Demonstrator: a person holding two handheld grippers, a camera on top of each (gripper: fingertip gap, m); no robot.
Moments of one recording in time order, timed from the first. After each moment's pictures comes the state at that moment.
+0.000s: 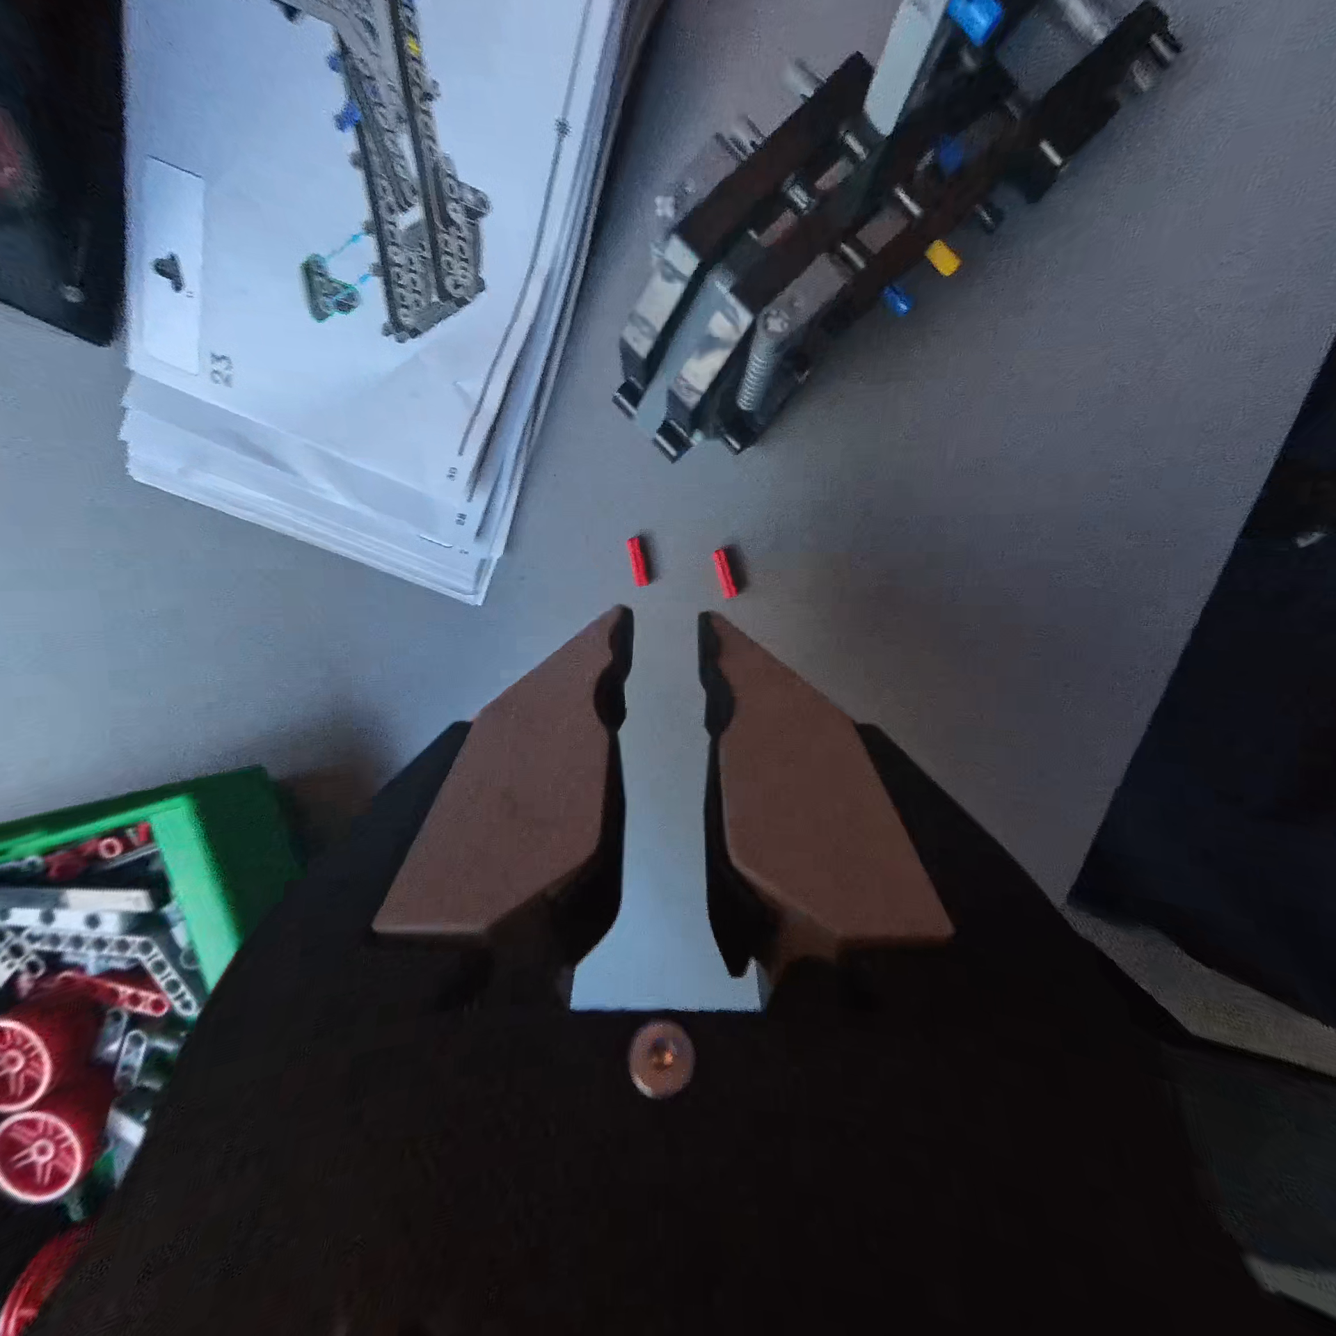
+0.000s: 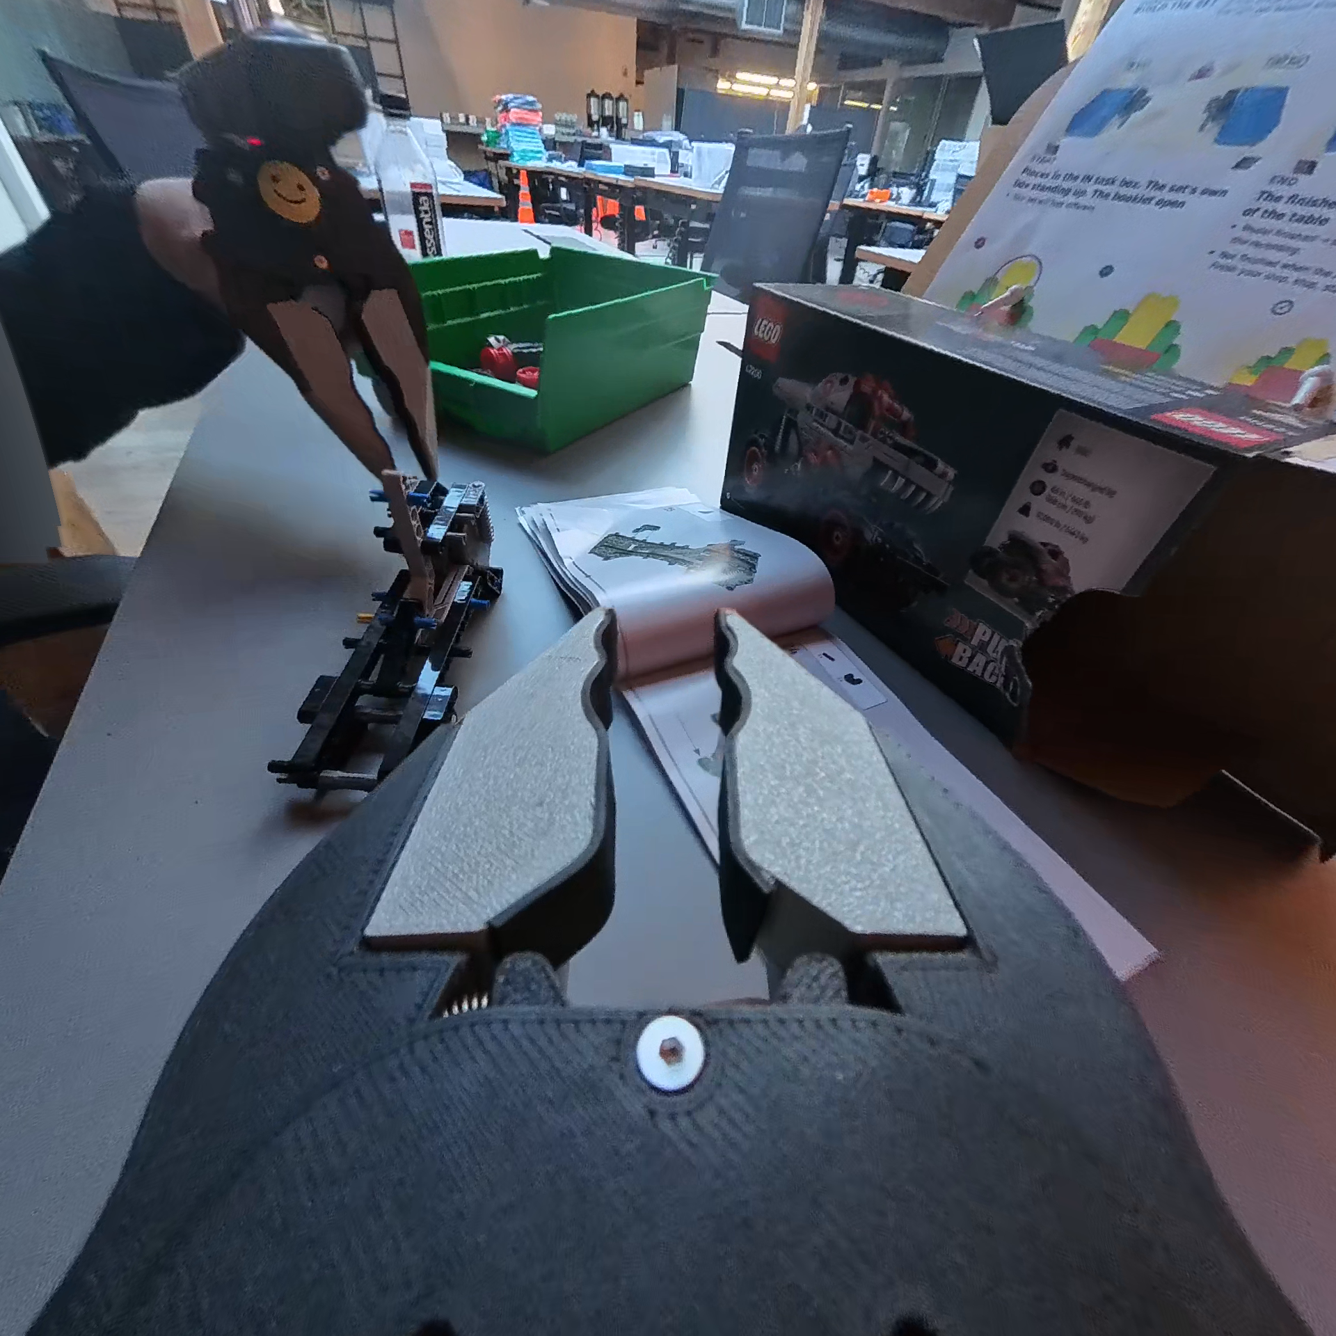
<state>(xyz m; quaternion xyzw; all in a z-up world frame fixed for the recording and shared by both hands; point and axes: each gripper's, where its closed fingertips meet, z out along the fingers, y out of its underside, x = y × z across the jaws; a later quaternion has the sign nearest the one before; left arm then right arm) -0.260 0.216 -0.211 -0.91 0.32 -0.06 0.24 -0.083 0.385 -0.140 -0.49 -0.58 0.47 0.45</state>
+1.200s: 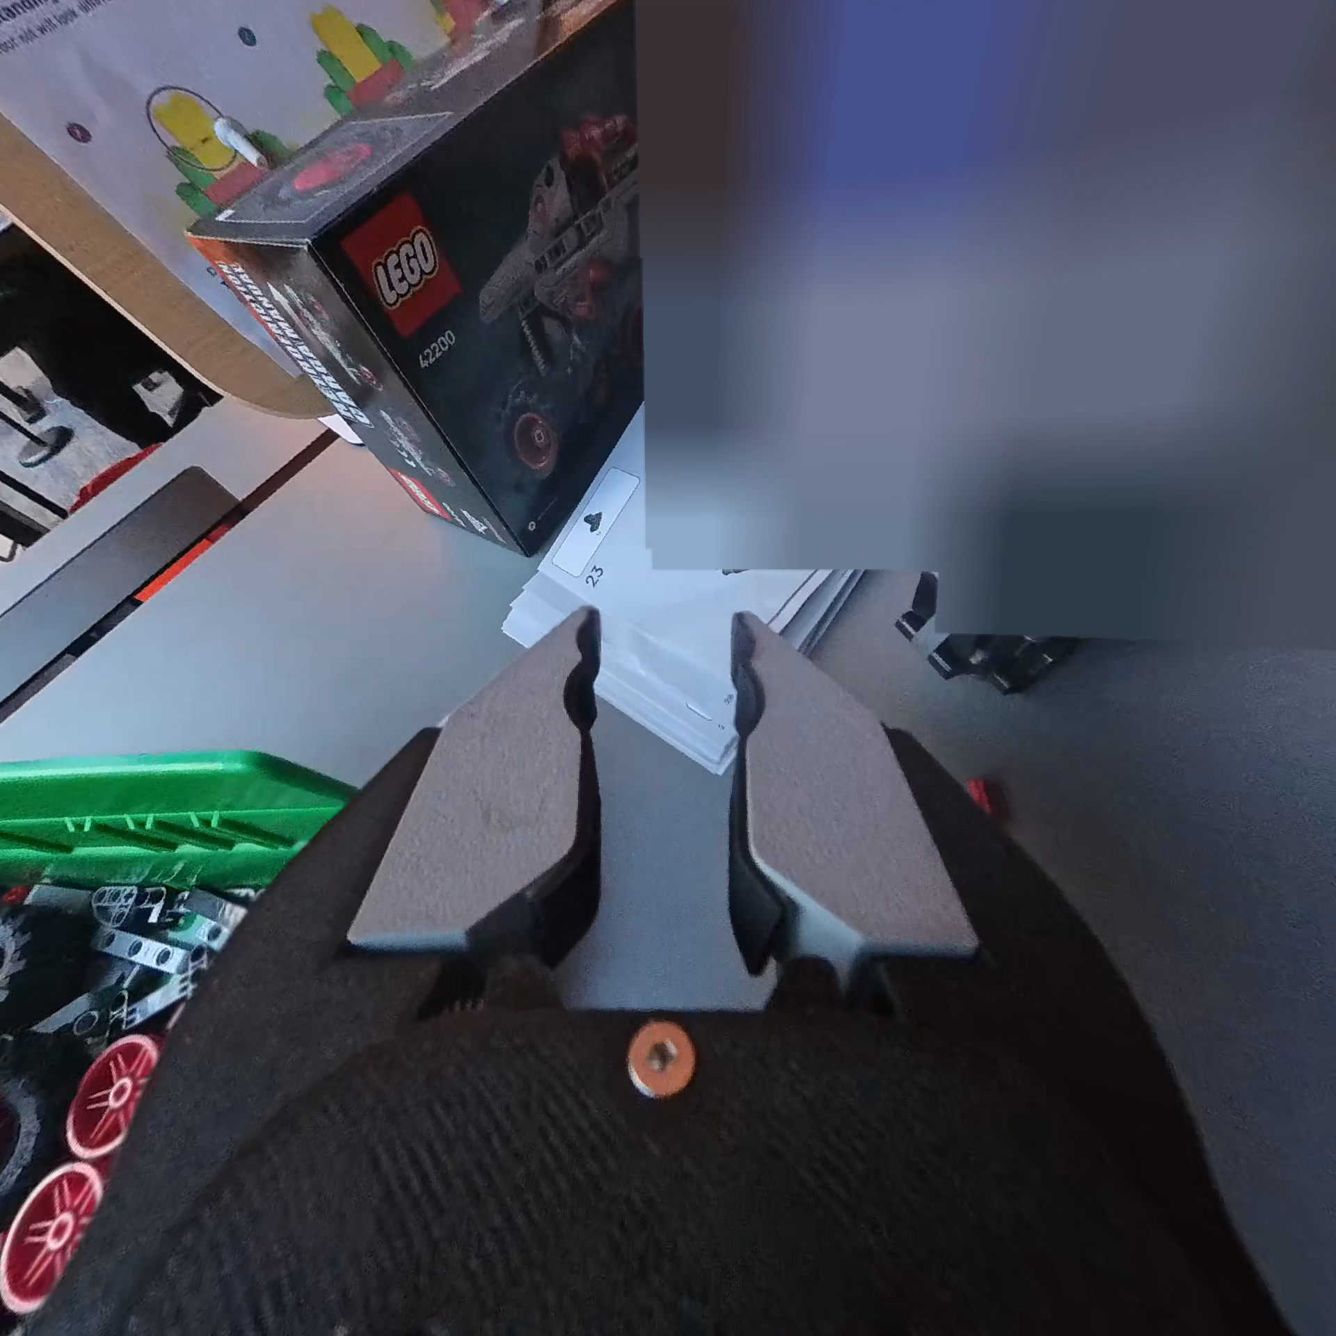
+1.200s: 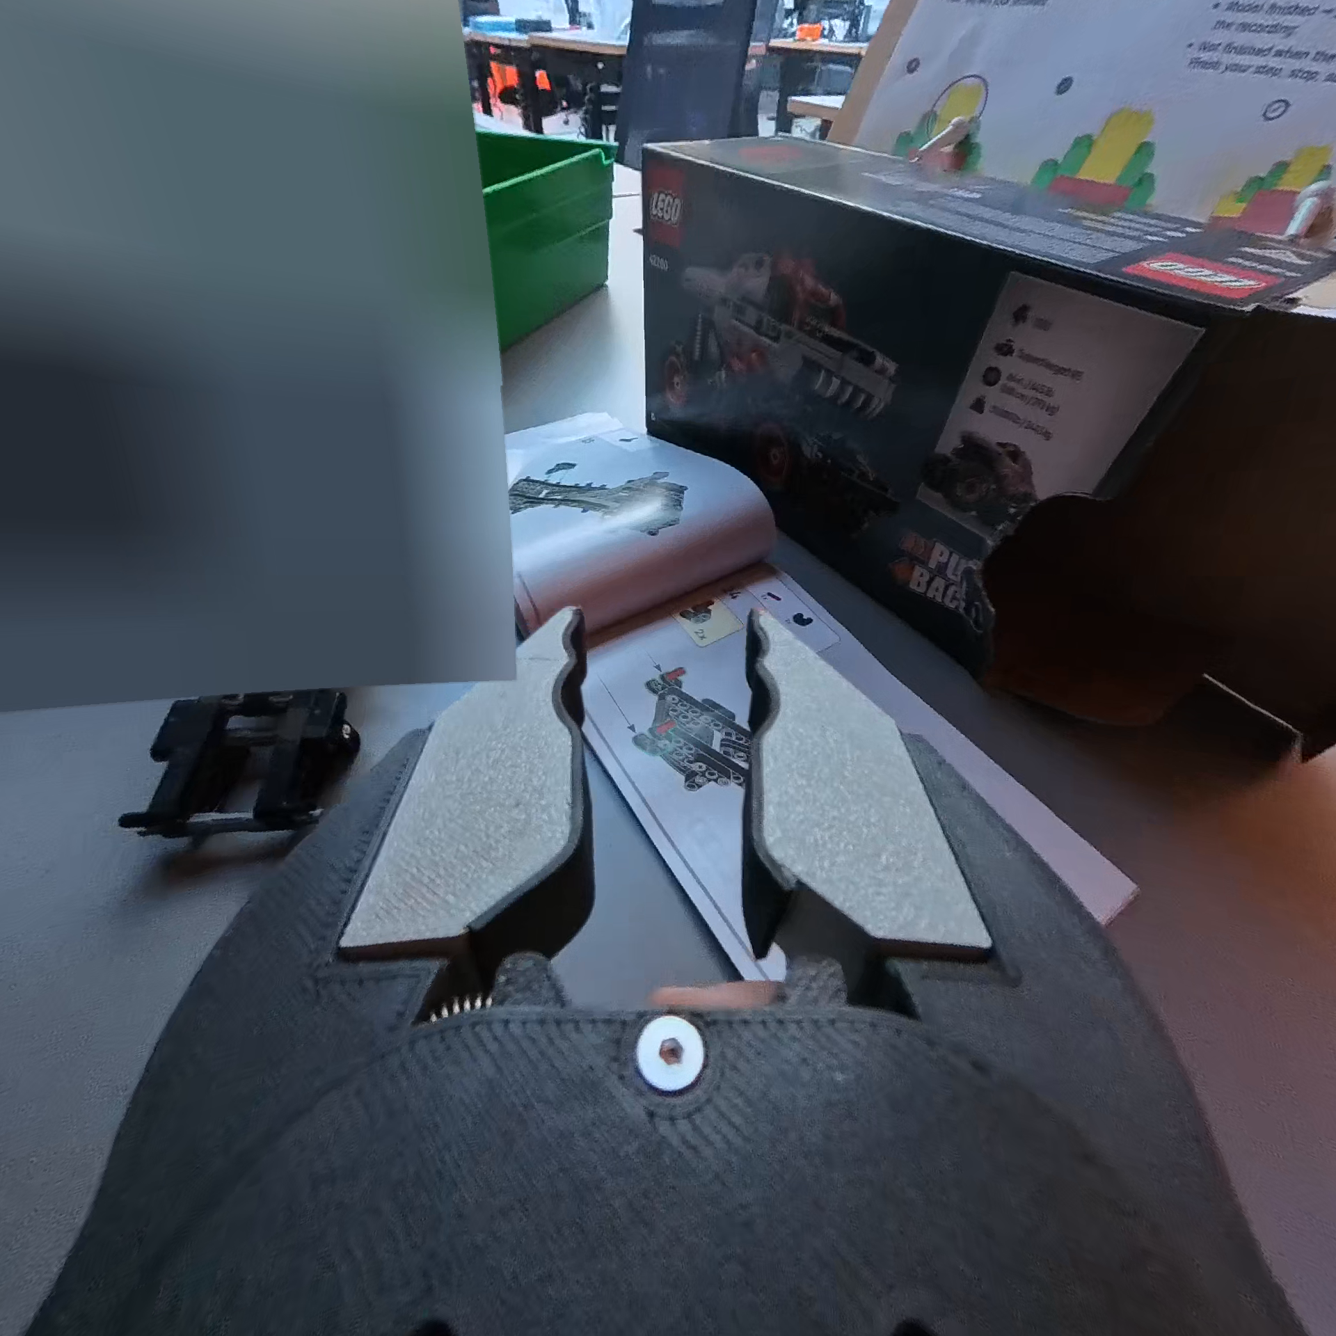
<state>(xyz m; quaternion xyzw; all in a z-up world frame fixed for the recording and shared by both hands) -0.301 0.283 -0.172 -0.82 0.21 0.02 0.53 -0.105 0.414 -0.165 -0.56 -0.57 0.42 0.43</state>
